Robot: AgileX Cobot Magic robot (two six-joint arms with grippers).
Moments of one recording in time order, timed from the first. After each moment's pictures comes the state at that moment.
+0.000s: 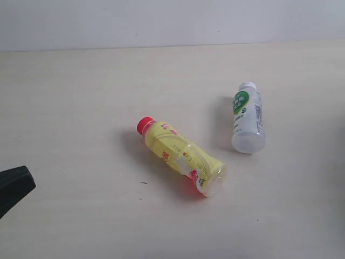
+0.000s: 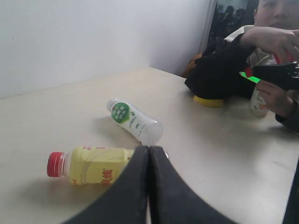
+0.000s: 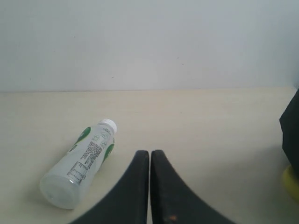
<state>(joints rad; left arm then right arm) -0.79 0.38 0.00 0.06 -0.22 -0.19 0.05 0.01 0.00 0.00 0.24 0.04</state>
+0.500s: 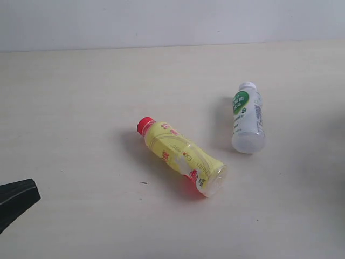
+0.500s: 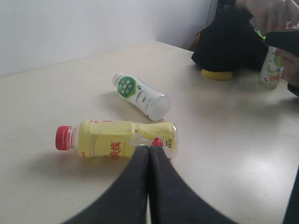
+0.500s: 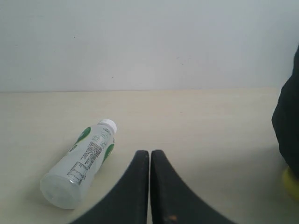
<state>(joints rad) -0.79 0.38 0.00 0.07 -0.12 -0.17 0.05 0.01 0.00 0.00 0.24 0.04</state>
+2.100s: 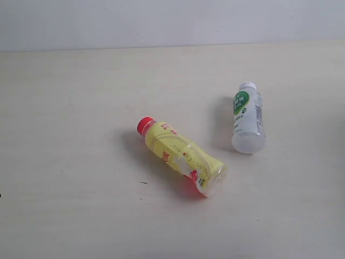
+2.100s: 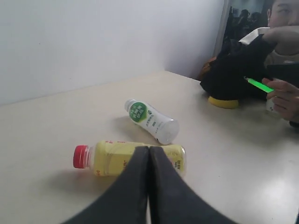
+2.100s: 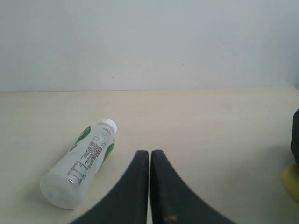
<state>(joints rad) -0.78 0.01 0.00 0.31 0.13 -0.41 0.05 0.01 0.00 0.00 0.24 0.04</state>
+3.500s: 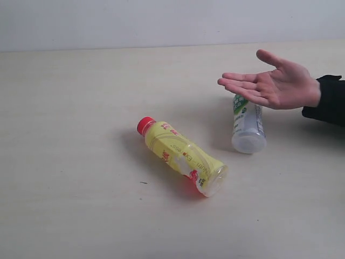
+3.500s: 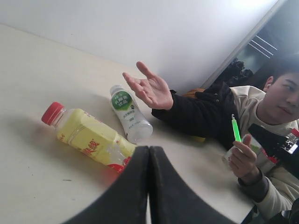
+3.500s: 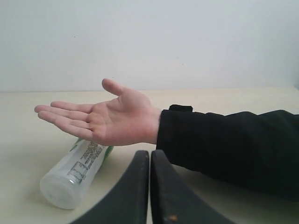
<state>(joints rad) -0.74 0.01 0.00 0.31 0.16 -0.94 0.05 0.01 0.00 0.00 0.24 0.04</state>
